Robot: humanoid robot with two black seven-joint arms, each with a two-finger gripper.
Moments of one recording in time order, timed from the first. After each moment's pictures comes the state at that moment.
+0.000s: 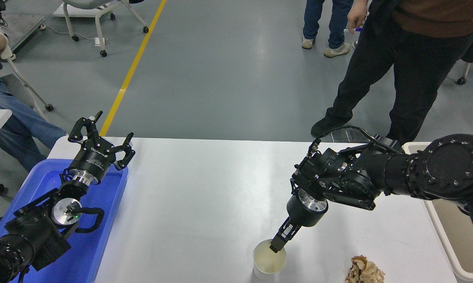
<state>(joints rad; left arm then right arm) -0.66 0.33 -0.57 -0.36 -0.18 -0.69 -0.51 1.38 0.00 -0.79 0.80 -1.21 0.47 0.64</state>
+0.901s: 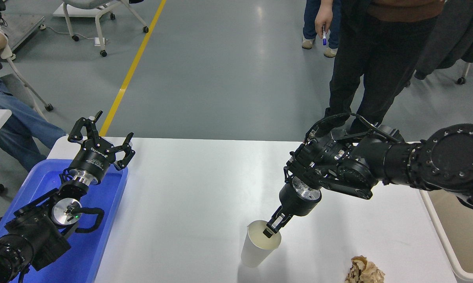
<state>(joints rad) -0.66 0.33 -0.57 -0.36 -0.18 -0.69 -0.51 1.48 0.00 -0.69 0.80 -1.20 0.48 0.71</state>
